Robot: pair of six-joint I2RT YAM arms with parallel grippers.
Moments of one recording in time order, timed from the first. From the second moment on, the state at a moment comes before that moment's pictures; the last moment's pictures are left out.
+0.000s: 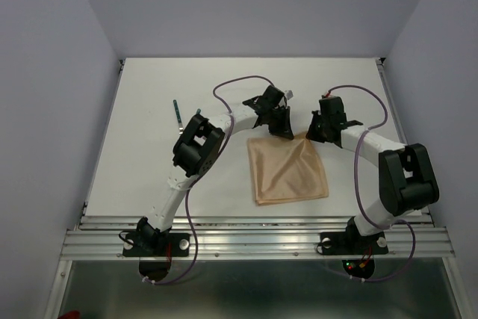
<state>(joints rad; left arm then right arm) -0.74 2.40 1.89 -0.33 0.41 -0.62 0.23 1.59 0.90 -0.17 0.05 0.44</state>
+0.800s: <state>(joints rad) -0.73 2.40 1.84 -0.24 0.45 -0.65 0.33 1.56 0.88 -0.13 -0.03 0.55</state>
